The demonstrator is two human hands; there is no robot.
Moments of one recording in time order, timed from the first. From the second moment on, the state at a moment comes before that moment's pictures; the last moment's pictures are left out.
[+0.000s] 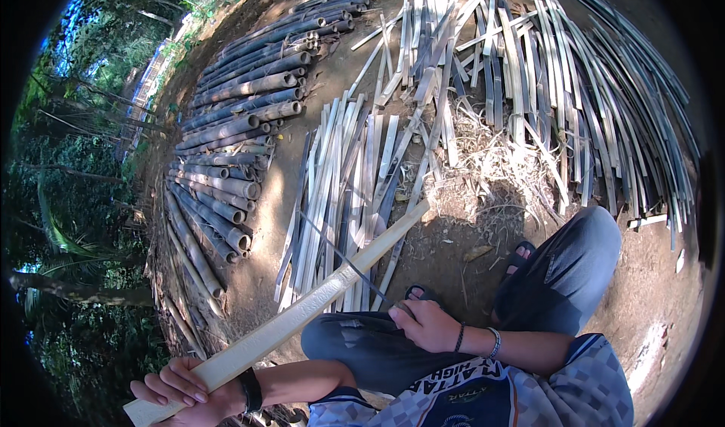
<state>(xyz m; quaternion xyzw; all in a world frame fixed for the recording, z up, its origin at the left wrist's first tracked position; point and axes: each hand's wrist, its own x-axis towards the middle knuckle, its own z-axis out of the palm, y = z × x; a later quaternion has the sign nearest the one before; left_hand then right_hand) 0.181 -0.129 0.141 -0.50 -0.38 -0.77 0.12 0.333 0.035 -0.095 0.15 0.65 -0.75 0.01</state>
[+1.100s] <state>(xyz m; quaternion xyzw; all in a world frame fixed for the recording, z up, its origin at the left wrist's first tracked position) 0.172 -0.135 0.143 -0.51 -0.37 -0.77 0.09 0.311 0.047 -0.176 0.16 0.68 -0.71 -0.02</state>
